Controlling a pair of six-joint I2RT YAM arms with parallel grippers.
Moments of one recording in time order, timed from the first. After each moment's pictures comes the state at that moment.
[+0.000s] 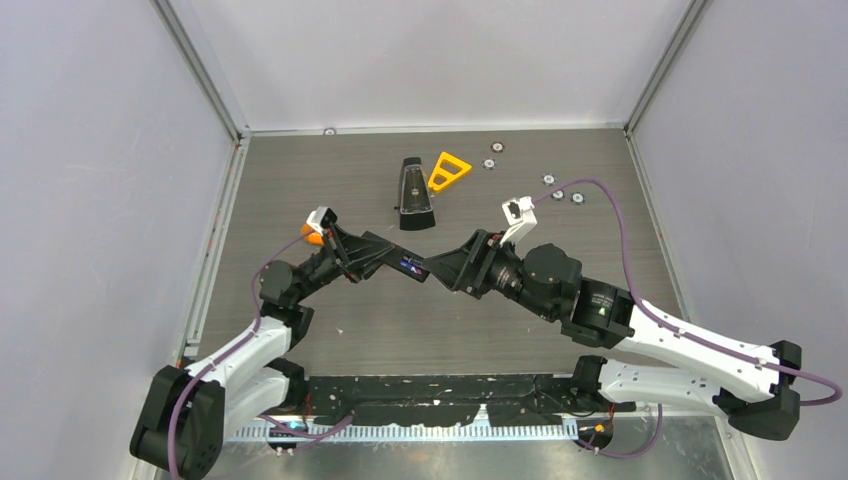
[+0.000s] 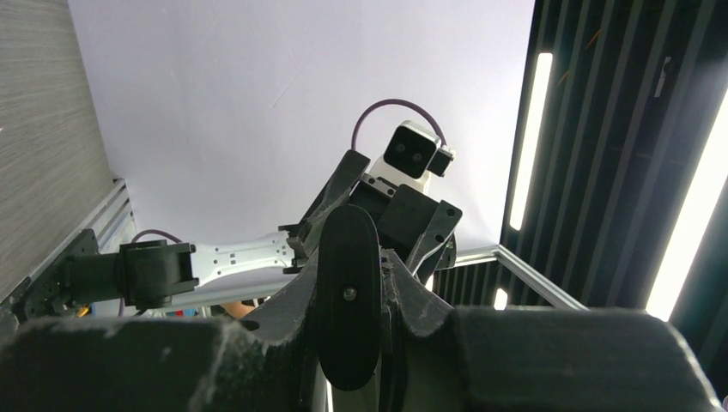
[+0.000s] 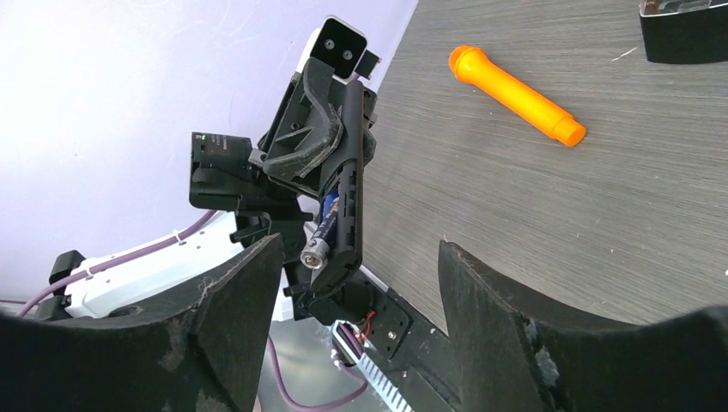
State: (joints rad) left arm -0.34 0.98 0.26 1.07 0.69 -1.94; right arm 1.13 0.88 0.91 -0.18 0.27 0.90
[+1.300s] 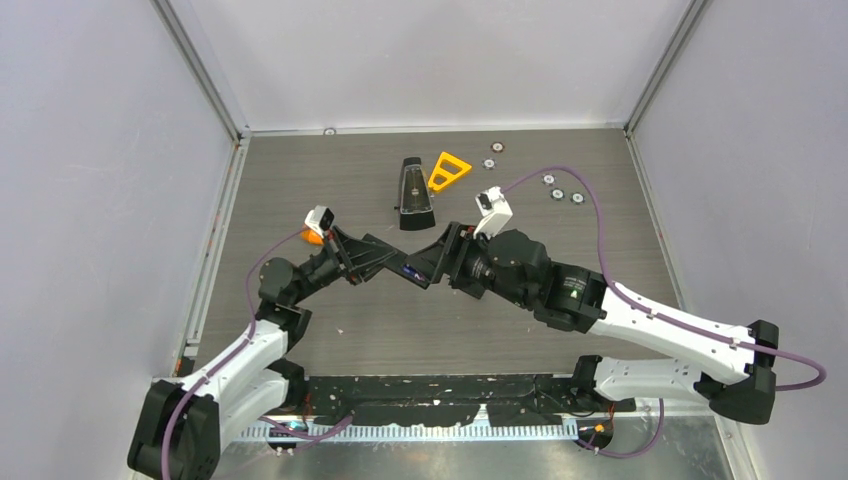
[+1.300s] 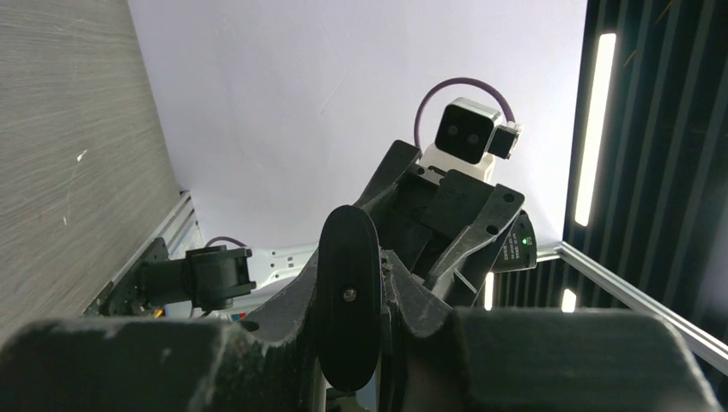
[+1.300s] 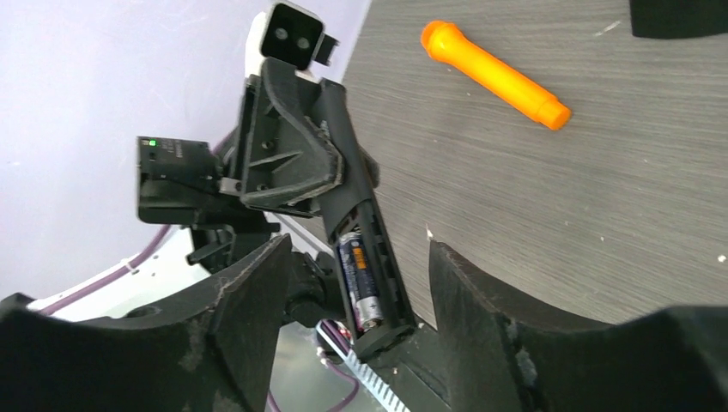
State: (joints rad) left arm -0.34 0.92 0.28 0.93 0.70 -1.76; right arm 1.13 1.04 1.03 -0.25 0.27 0.92
